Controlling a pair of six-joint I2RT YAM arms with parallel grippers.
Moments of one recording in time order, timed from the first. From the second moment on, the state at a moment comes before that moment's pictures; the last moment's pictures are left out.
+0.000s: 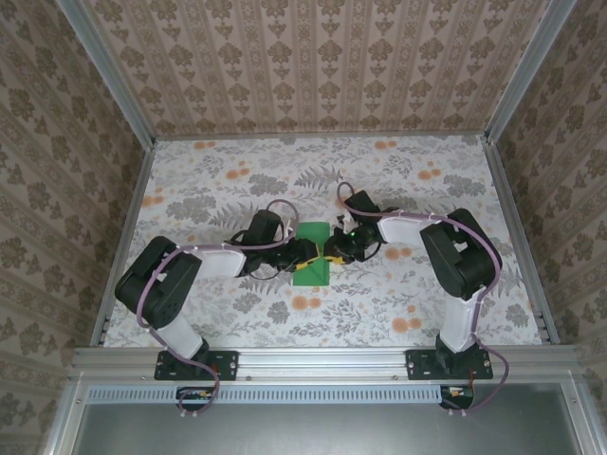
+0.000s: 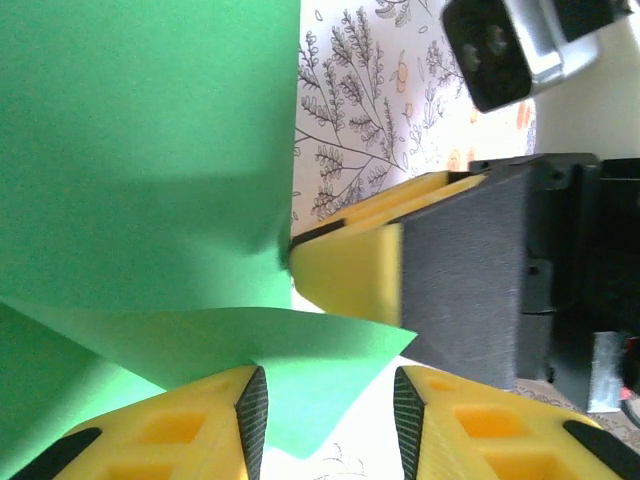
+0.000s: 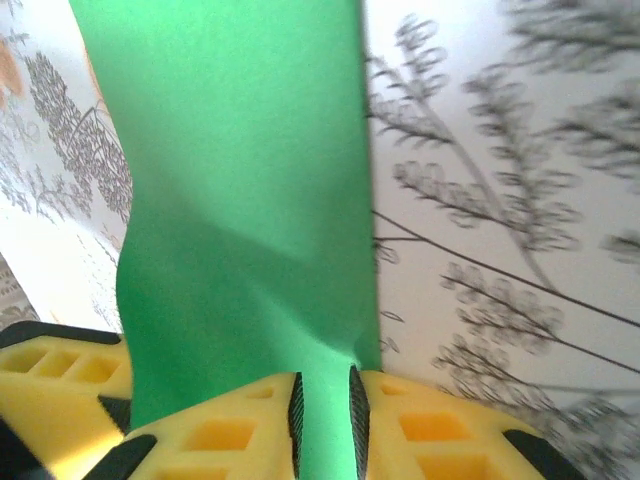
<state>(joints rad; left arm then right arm) -0.64 1.66 0.68 0.23 0.63 -0.98 0.46 1.88 1.04 -0.33 -0.59 0.74</state>
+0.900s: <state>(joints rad) -0.64 1.69 0.68 0.24 0.62 -0.99 0.45 1.81 0.97 -0.22 -0.67 0.69</state>
